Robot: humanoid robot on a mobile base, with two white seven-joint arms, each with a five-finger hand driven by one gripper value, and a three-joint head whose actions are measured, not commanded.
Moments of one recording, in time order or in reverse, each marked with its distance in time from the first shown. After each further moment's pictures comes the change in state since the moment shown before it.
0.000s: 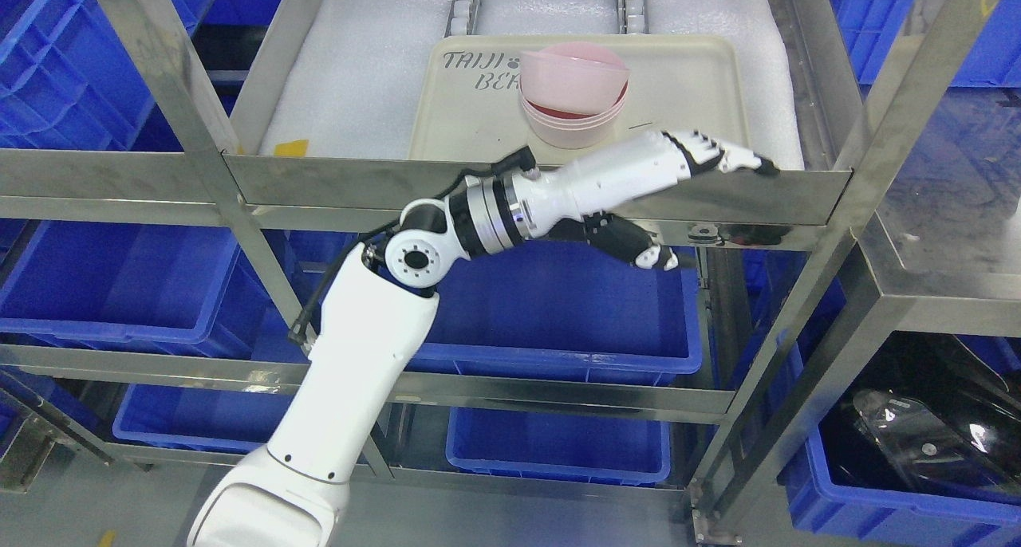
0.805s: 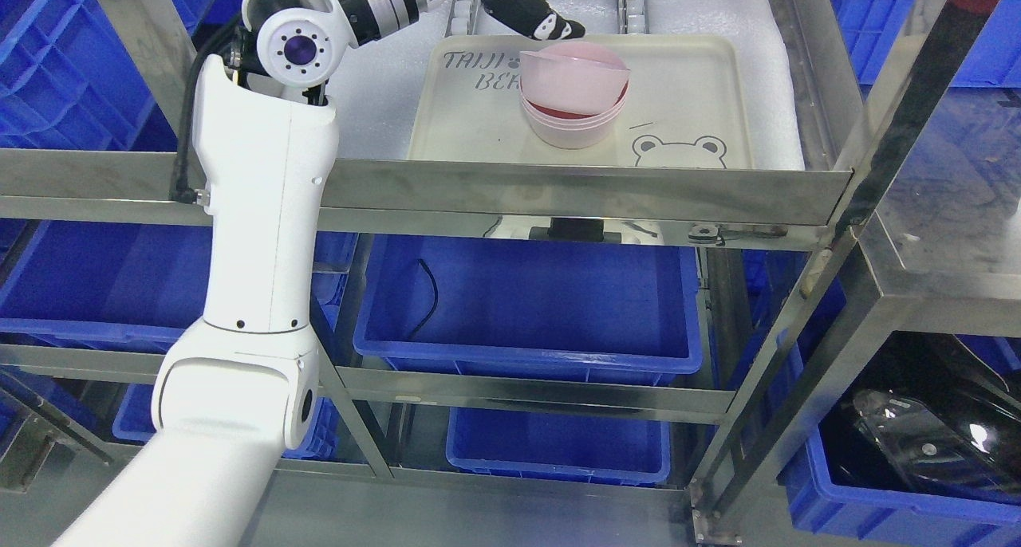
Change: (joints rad) left arm -0.414 0.026 0.300 0.063 -0.270 0.225 -0.157; right arm 0.000 0.000 0.000 0.000 0.000 0.000 0.000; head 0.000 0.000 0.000
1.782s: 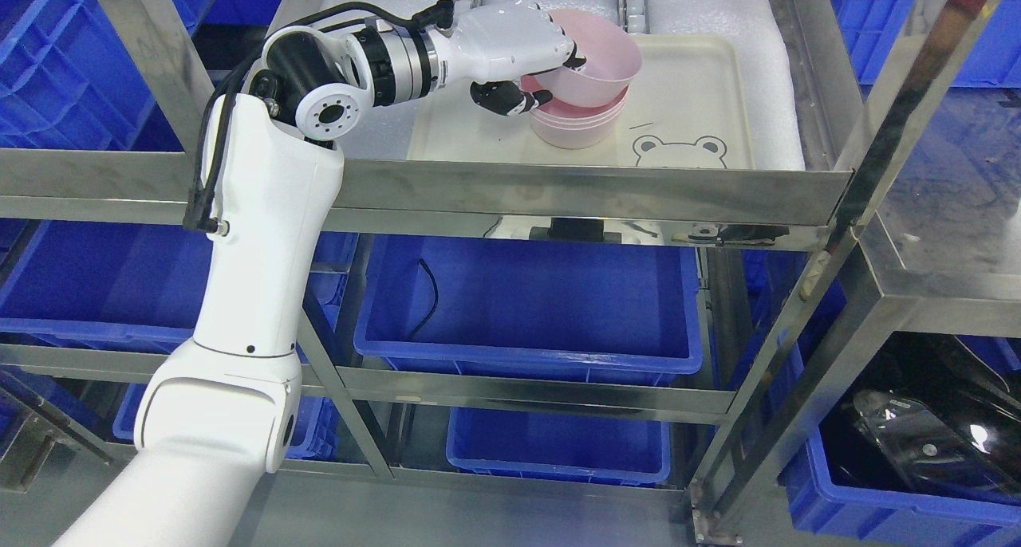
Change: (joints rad) left arm 0.050 0.059 -0.075 0.019 -0.397 -0.207 -0.028; right arm 0.000 0.000 0.000 0.000 0.000 0.000 0.001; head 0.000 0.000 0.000
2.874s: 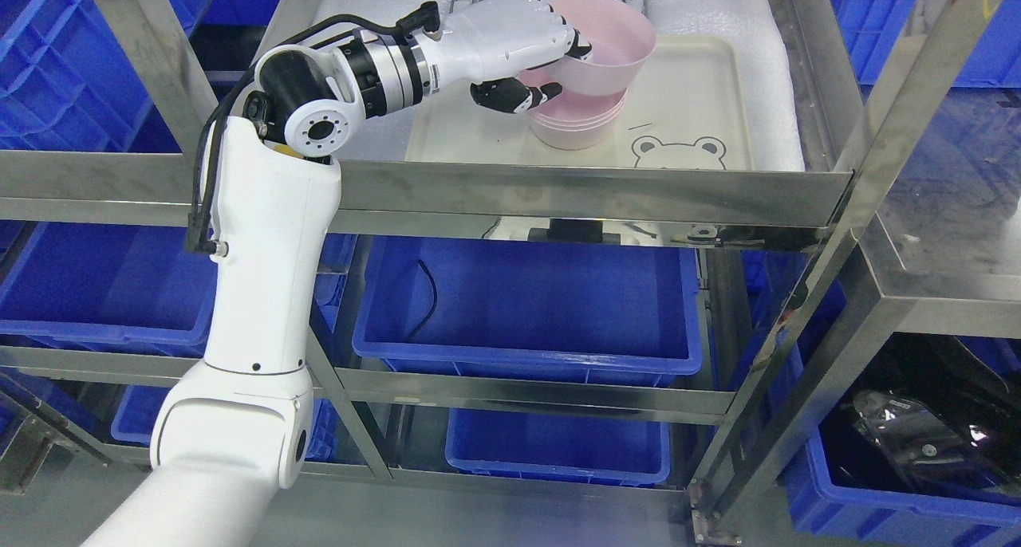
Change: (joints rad) left arm 0.049 -0.025 0.064 -0.041 0.030 -0.030 0.026; right arm 0.000 0.000 0.000 0.000 0.000 0.000 0.000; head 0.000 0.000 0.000
